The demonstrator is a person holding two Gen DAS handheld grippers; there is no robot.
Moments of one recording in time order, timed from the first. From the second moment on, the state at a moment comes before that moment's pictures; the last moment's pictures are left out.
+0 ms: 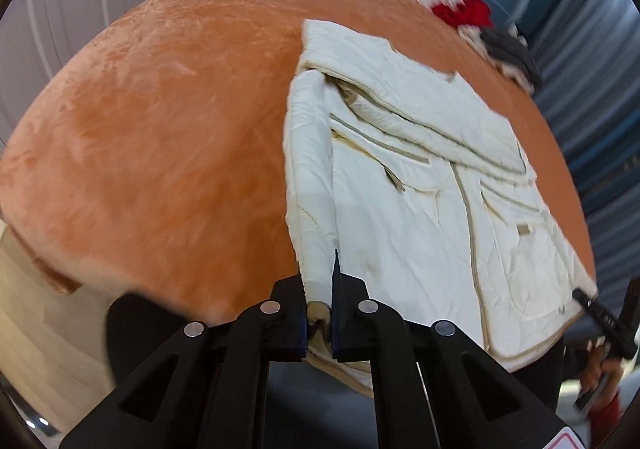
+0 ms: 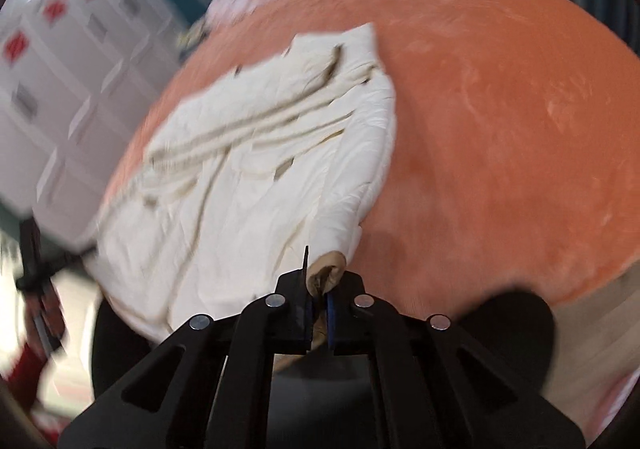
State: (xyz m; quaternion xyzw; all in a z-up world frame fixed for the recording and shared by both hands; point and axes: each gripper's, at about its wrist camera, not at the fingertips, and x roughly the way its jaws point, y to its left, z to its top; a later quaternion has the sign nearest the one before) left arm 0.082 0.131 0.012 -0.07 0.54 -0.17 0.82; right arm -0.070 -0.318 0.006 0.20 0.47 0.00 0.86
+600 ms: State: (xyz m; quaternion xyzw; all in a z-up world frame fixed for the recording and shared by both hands) left arm 0.039 0.151 0.115 -0.05 0.45 -0.19 0.87; right arm -0.083 -0.291 0.116 0.17 0.38 0.04 0.91
